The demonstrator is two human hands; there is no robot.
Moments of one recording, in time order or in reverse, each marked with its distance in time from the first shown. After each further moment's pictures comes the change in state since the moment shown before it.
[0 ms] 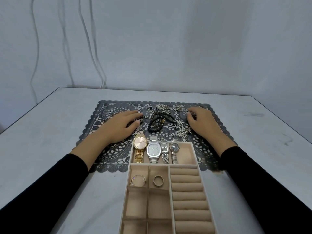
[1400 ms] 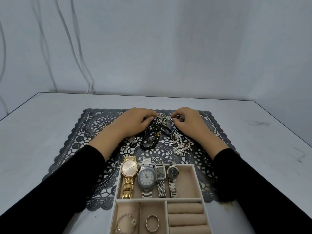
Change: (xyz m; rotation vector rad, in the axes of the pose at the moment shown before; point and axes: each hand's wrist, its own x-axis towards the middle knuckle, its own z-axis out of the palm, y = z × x) left_hand 0.103 0.013 0.014 -0.036 0.029 0.168; right_hand 0.058 0.000 0.028 0.099 -0.078 -0.114
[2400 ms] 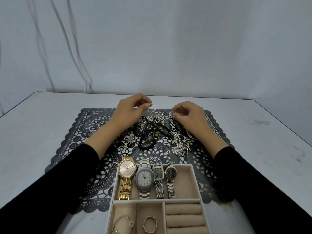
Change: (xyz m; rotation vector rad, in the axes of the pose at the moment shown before) left_hand 0.003 0.003 -0.006 -0.488 0.390 -0.118; right_hand 0.000 0.000 -0.004 0.320 0.199 0.042
